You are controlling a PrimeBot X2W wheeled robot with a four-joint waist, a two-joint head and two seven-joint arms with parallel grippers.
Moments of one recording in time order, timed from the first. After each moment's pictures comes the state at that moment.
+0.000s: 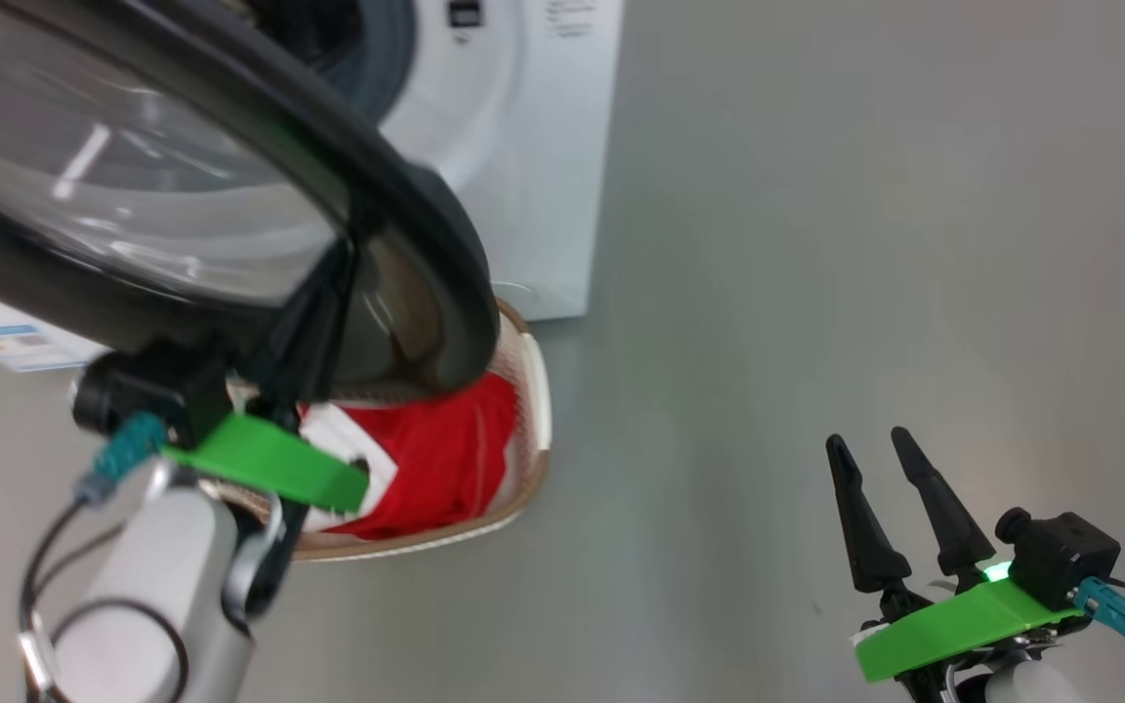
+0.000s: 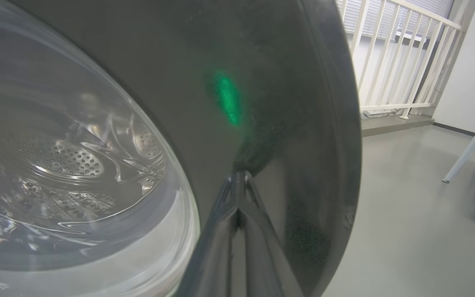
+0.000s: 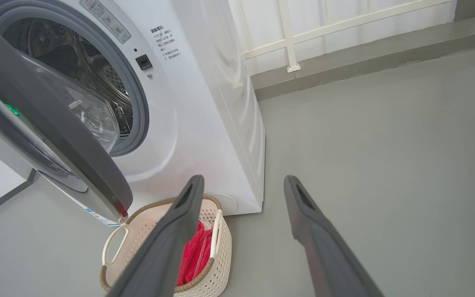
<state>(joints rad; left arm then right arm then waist) -0.55 0.20 -0.29 0.33 -0.37 -0.12 -0.25 -0.07 -0.05 0.10 0.22 0.47 0.12 -0.26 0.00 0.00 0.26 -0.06</state>
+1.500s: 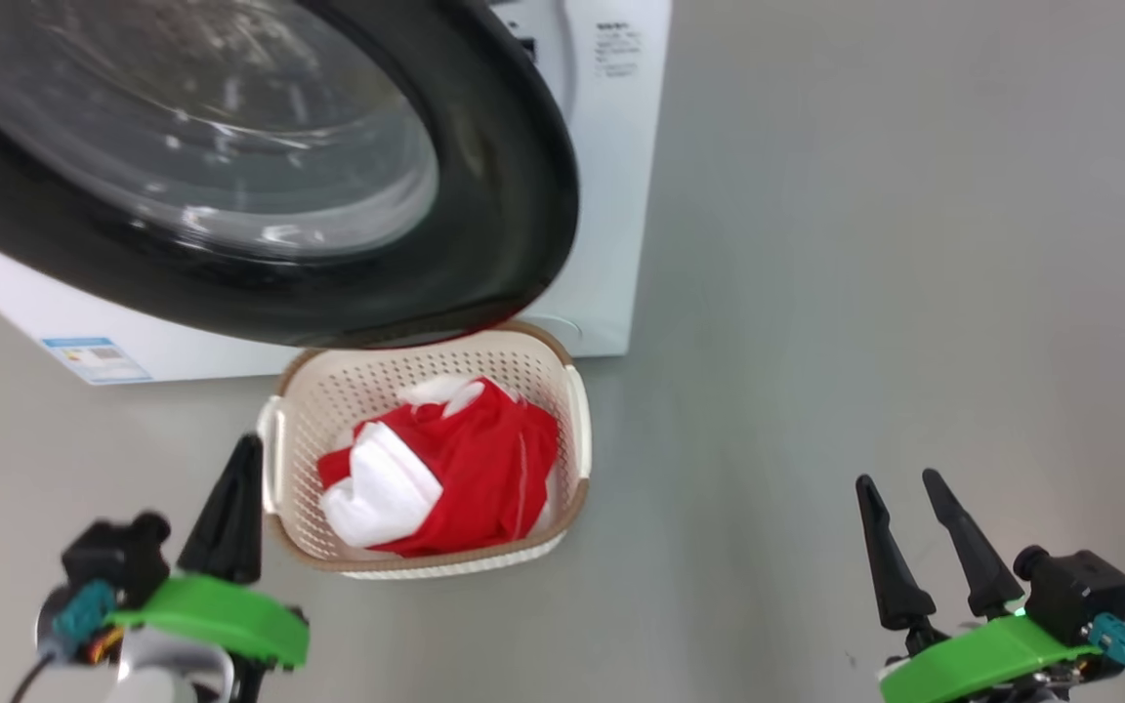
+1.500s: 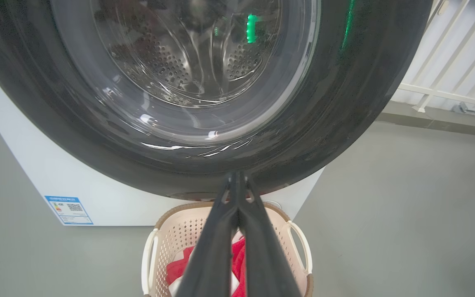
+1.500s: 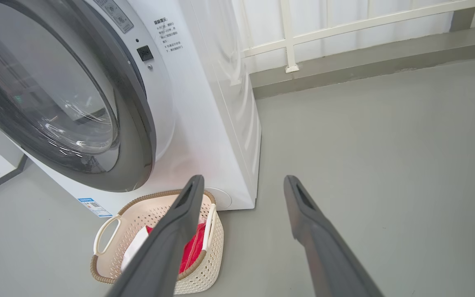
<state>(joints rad) -0.31 0.12 -0.05 0.47 -0.34 -0.13 -0.26 -0.02 -0.05 0.04 0.24 0.41 0.12 -0.26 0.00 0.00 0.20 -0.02</state>
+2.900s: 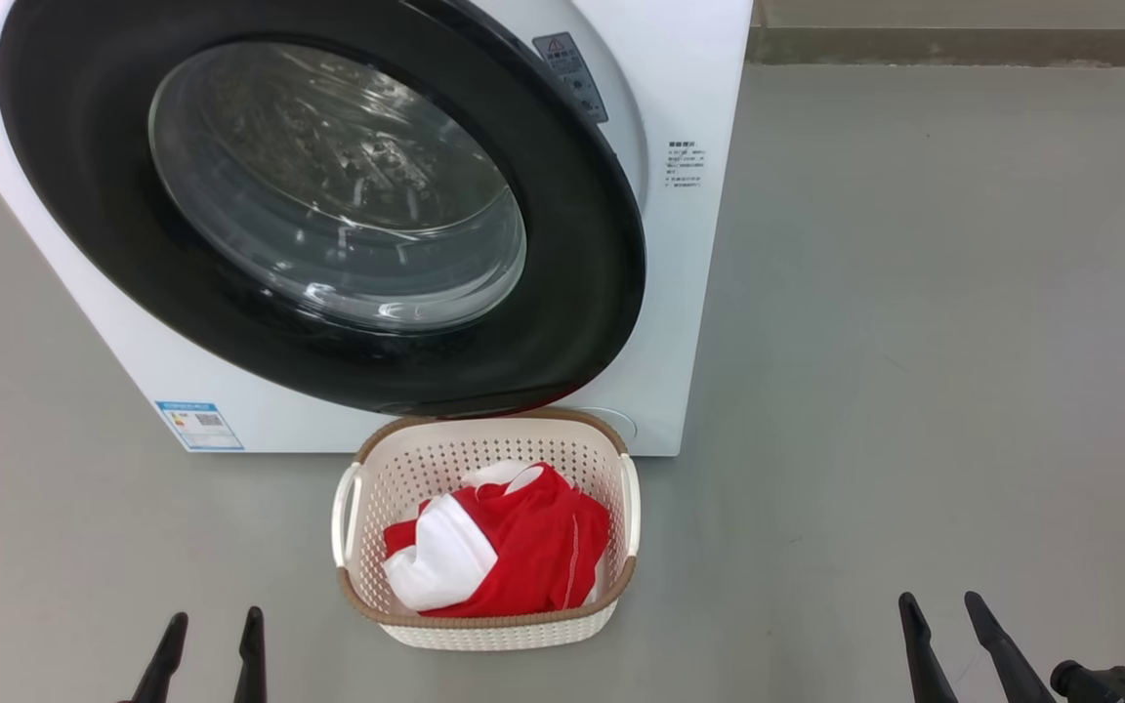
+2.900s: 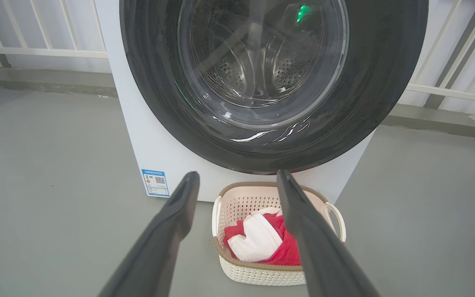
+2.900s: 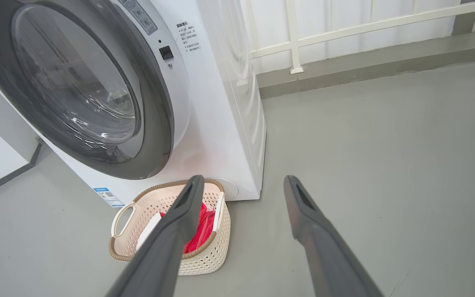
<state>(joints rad) 0.07 0.06 0.10 0.26 -0.21 -0.13 -0.26 0.18 -0.04 -0.01 0.22 0.41 0.12 -0.26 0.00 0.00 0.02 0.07</state>
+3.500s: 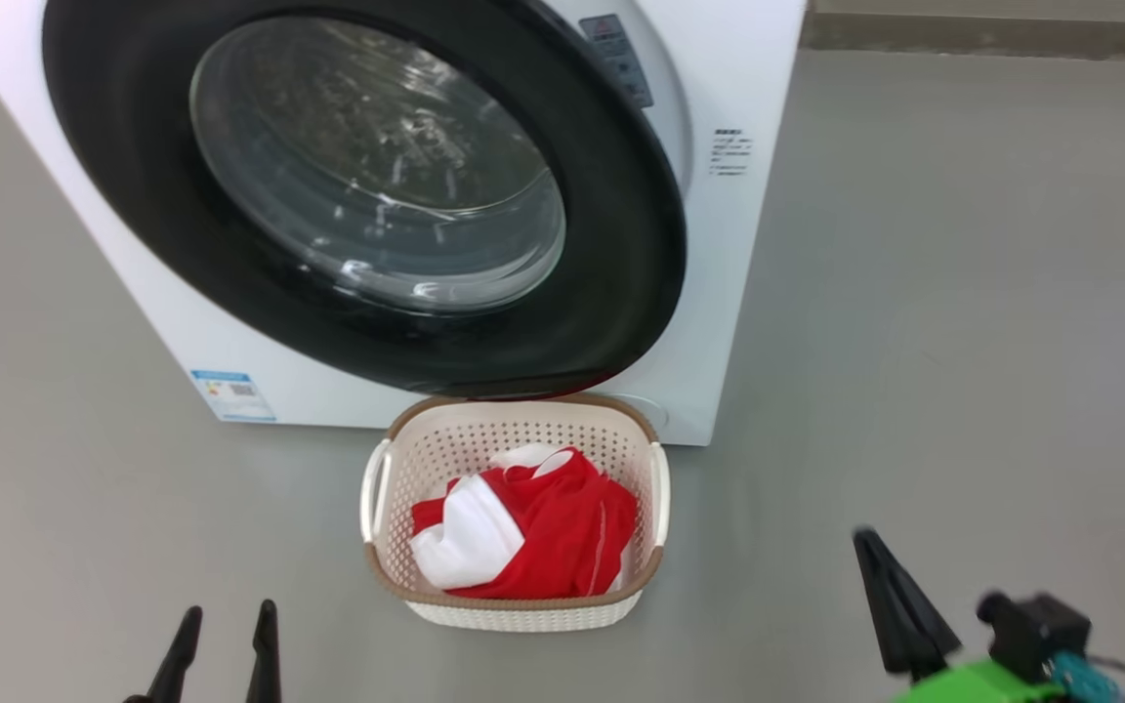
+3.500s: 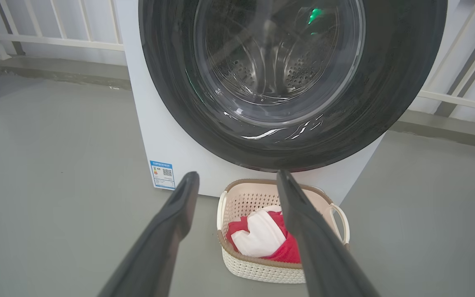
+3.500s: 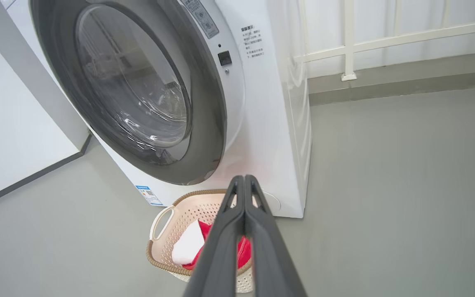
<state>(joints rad) 0.06 0.05 0.09 0.25 -0.22 -0.13 -0.26 0.07 -0.04 0.09 0.26 0.41 0.12 -0.26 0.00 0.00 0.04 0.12</state>
